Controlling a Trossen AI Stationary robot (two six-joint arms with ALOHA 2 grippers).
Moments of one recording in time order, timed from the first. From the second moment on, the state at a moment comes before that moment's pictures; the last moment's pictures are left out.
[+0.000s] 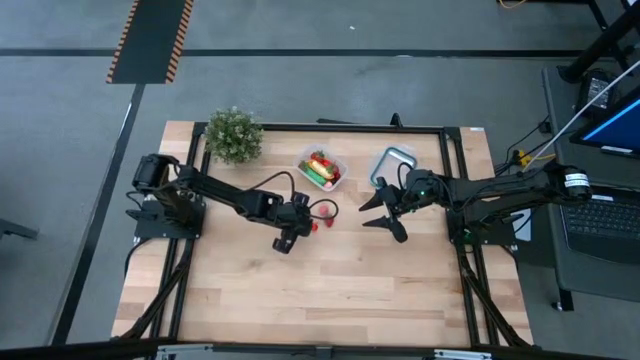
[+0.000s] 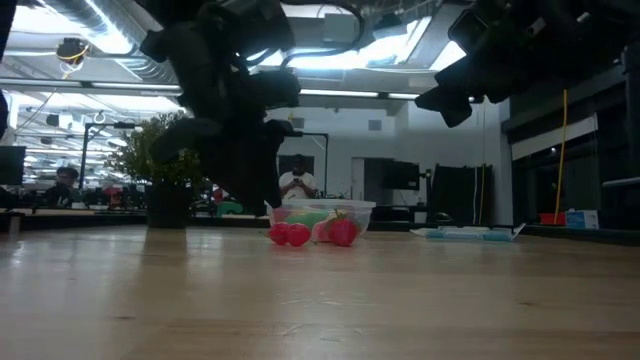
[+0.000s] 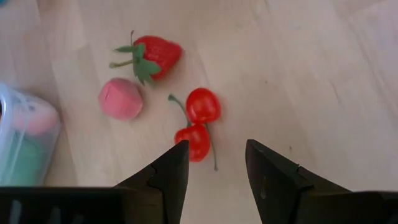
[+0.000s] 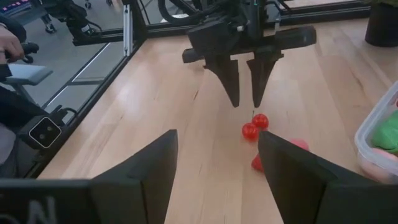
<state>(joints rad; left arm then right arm) -0.09 1.70 0.96 -0.31 -0.16 0.32 -0.07 1.10 0.46 0.29 -0.32 0.07</state>
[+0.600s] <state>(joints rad) -0.04 1.71 0.96 -0.31 -0.07 0.26 -0.07 1.10 0.46 0.29 -0.32 0.07</state>
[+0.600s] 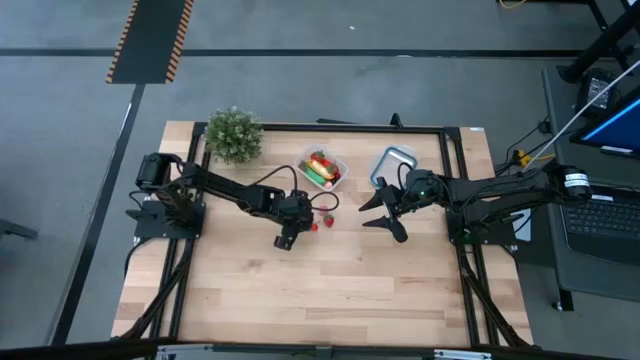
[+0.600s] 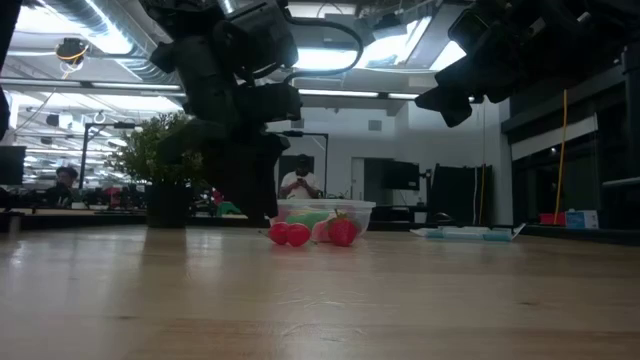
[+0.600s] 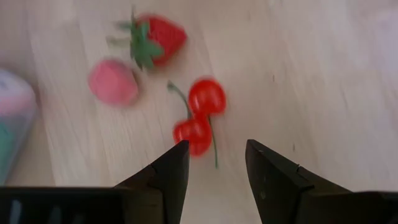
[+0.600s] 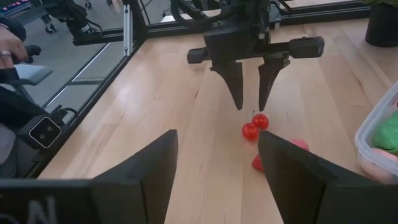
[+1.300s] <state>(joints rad) -0.04 1.79 0.96 -0.30 -0.03 0.24 -0.07 1.10 0.46 0.27 -0.32 0.05</state>
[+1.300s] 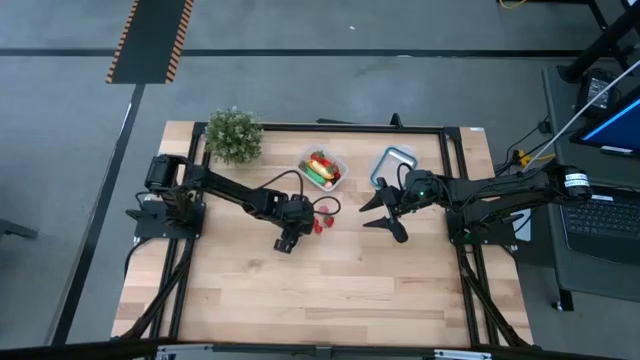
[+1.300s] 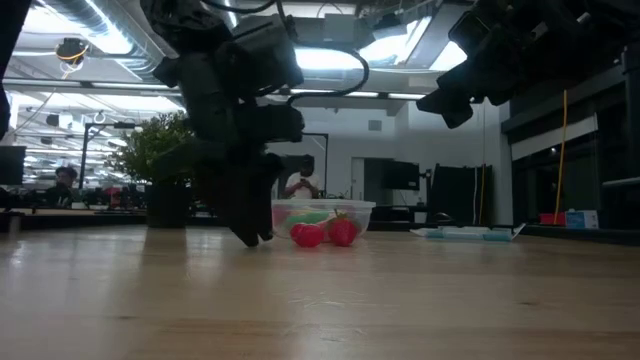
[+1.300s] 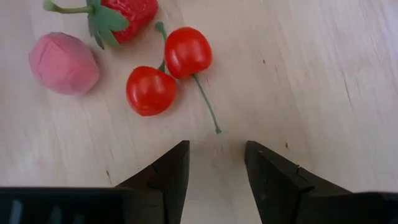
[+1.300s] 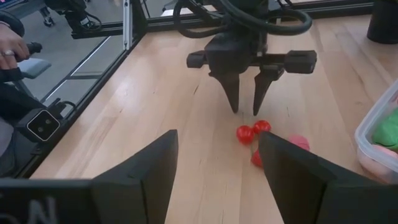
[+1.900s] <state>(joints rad) -0.04 1.79 0.98 -0.27 0.01 0.19 -0.07 1.10 0.46 0.27 -0.32 0.05</state>
